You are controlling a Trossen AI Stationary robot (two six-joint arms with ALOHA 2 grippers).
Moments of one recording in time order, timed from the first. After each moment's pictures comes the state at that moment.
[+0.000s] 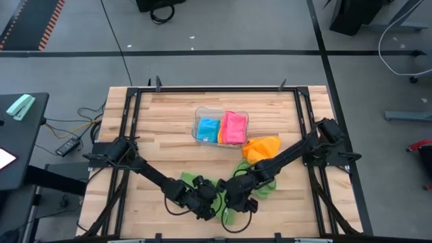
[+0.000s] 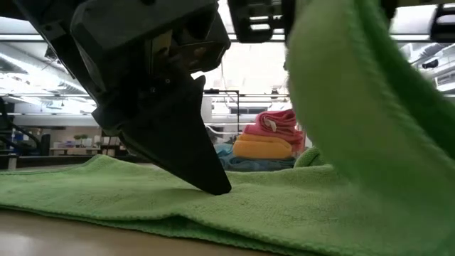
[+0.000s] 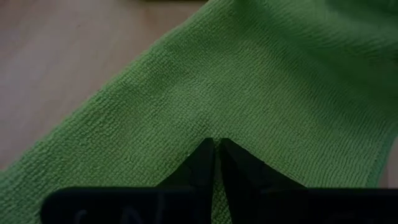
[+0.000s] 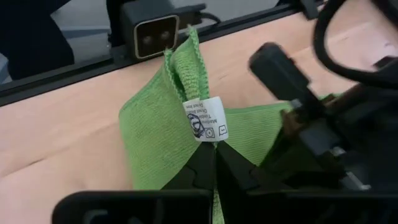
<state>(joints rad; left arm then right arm) -0.57 2.07 1.20 -0.07 -0.45 -0.85 0.44 1.87 1.20 -0.14 -0.23 -0.59</state>
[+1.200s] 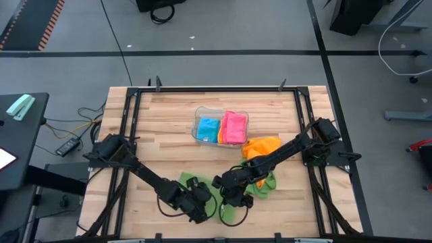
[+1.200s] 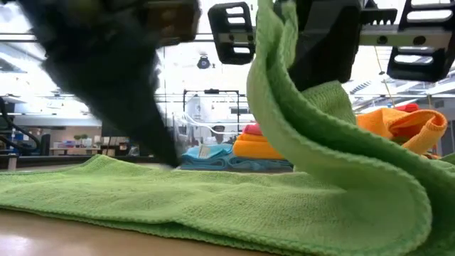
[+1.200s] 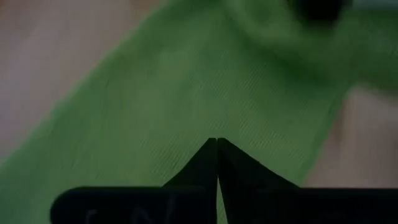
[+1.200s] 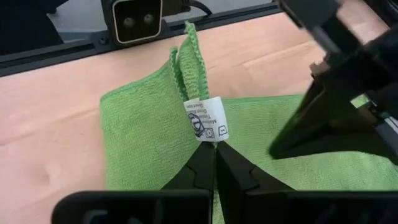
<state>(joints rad) -0.60 1.97 1.21 -0.23 -0.39 -0.83 0.37 1.92 1.17 -0.03 -0.31 -0.66</state>
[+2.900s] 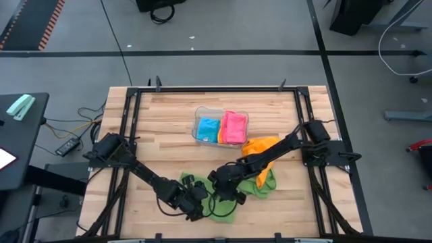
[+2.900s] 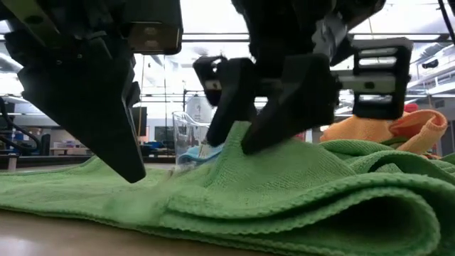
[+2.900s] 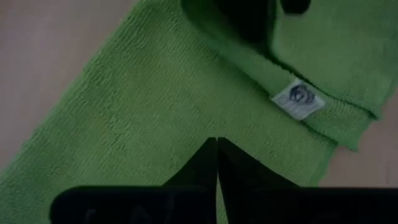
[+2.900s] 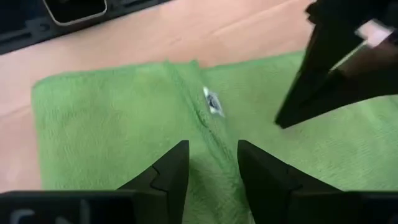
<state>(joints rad) -0.61 1.95 1.20 -0.38 -0.35 -0.83 0.30 2.01 1.16 0.09 -0.33 -0.55</state>
